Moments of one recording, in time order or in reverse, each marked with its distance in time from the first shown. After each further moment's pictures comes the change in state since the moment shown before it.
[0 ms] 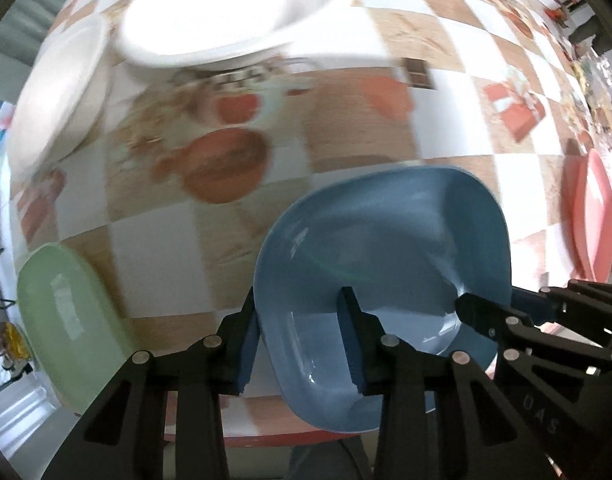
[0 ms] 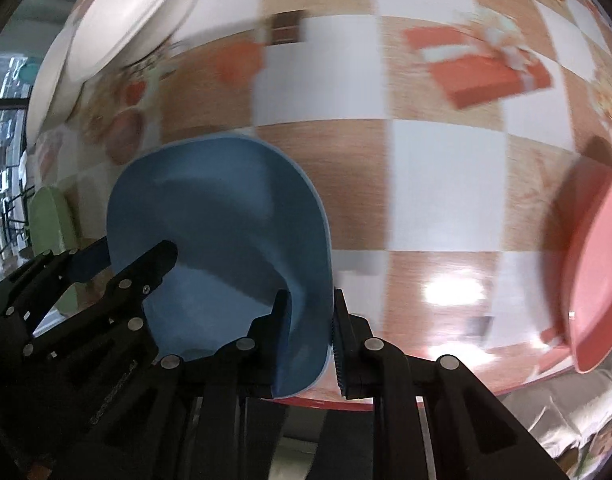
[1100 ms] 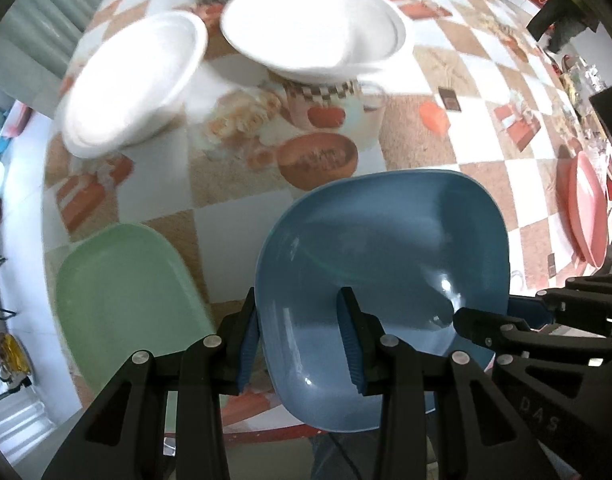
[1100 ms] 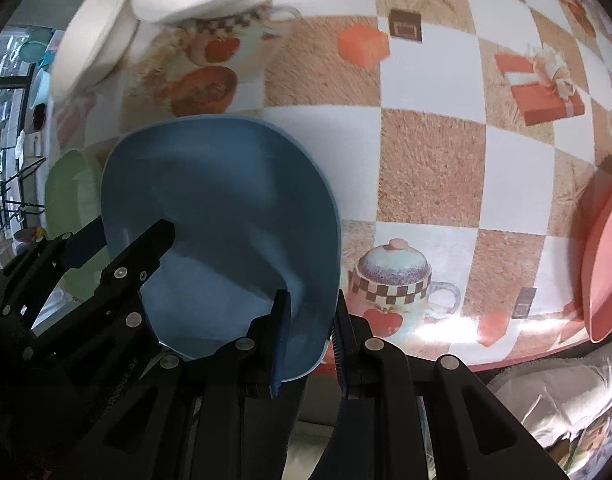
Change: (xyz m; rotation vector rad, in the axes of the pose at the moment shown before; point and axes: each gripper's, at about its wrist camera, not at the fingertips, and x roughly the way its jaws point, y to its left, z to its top) left arm -0.009 0.060 -0.017 0.019 -0.116 -0.006; right arm -0.001 0.057 0.014 -0.032 0.047 -0.042
